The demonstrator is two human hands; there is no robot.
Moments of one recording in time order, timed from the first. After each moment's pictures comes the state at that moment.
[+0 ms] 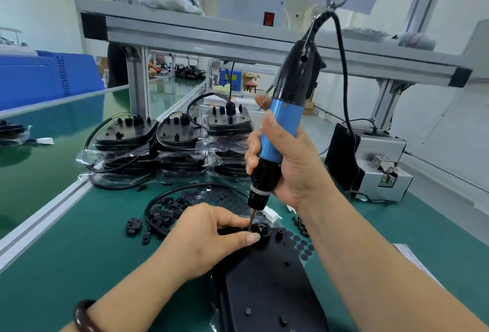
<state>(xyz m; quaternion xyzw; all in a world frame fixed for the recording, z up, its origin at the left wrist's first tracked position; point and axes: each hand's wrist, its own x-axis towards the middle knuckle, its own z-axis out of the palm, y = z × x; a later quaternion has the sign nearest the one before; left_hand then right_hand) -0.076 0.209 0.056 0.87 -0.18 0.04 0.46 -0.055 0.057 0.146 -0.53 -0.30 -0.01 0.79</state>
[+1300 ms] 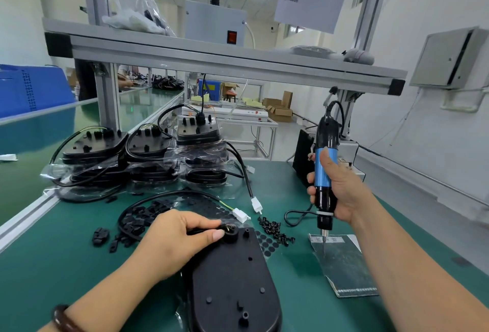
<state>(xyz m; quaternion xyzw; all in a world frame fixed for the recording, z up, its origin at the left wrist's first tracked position) -0.074 0.198 0.047 0.86 -0.19 0.08 0.48 -0.049 -0.115 0.108 -0.64 0.02 -0.10 0.76</state>
